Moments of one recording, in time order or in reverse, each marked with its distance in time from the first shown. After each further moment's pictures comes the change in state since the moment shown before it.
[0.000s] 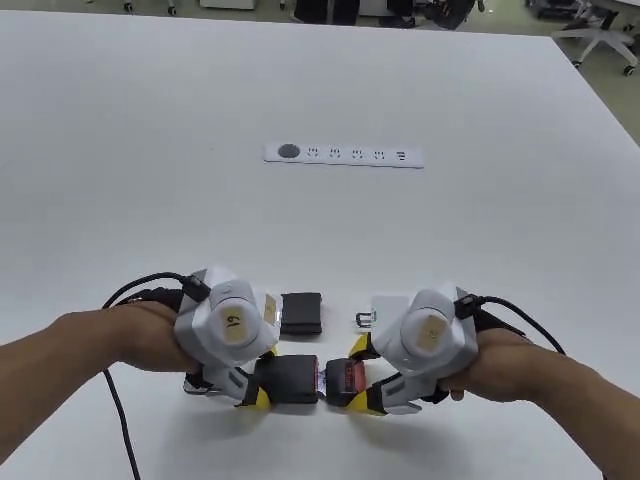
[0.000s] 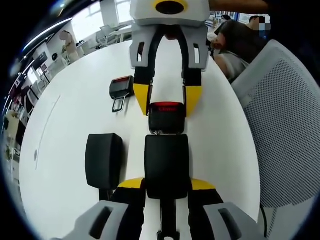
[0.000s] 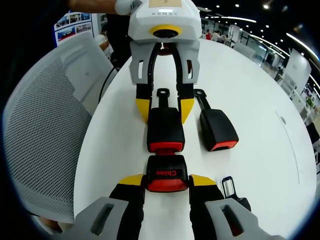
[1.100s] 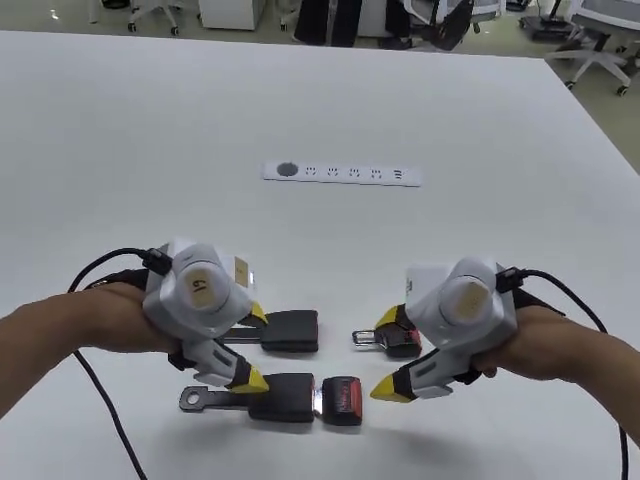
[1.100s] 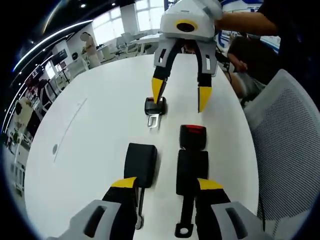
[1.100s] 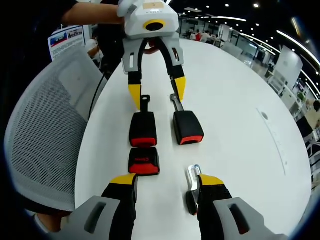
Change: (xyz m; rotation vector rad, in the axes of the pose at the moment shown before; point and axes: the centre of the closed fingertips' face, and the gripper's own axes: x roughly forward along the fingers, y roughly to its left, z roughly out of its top) left arm -0.047 0.043 0.017 -0.106 -0.112 0.117; right arm -0.051 -0.037 -0.003 0.052 -0.013 -0.071
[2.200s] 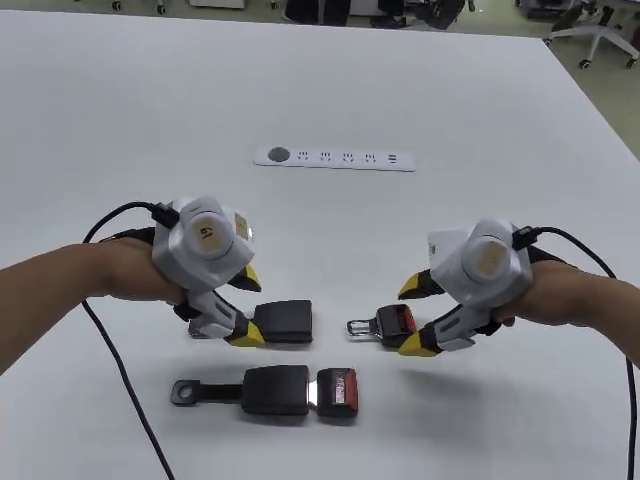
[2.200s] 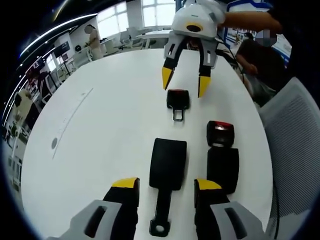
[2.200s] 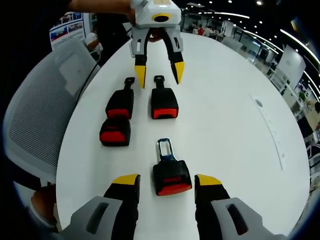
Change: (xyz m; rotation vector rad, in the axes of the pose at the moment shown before) left arm 0.024 0.046 -0.009 -0.034 0.040 -0.027; right arm 0.004 -0.051 -0.044 -0.037 0.064 0.009
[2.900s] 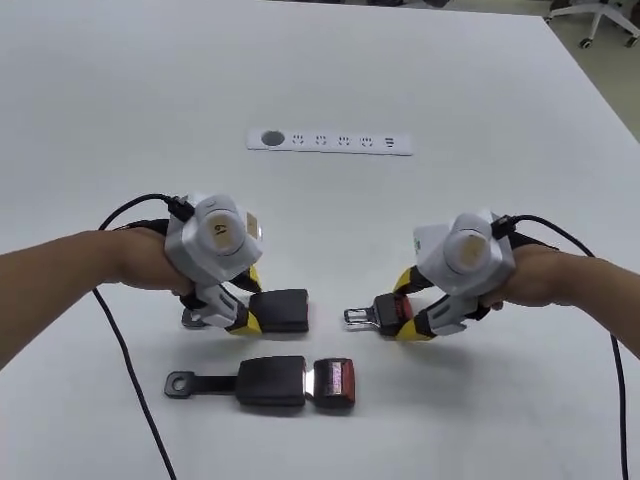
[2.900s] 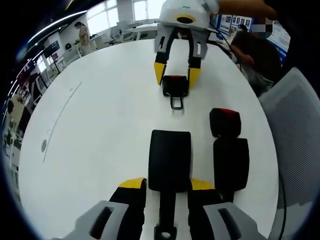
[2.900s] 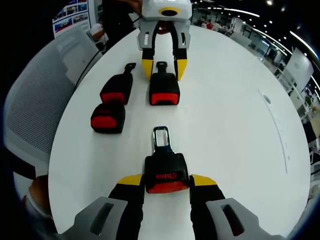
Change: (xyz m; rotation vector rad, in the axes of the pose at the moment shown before) left arm 0.023 0.002 -0.013 0.048 0.061 -0.059; right arm 0.015 -0.003 -0.013 -0.045 0.065 0.036
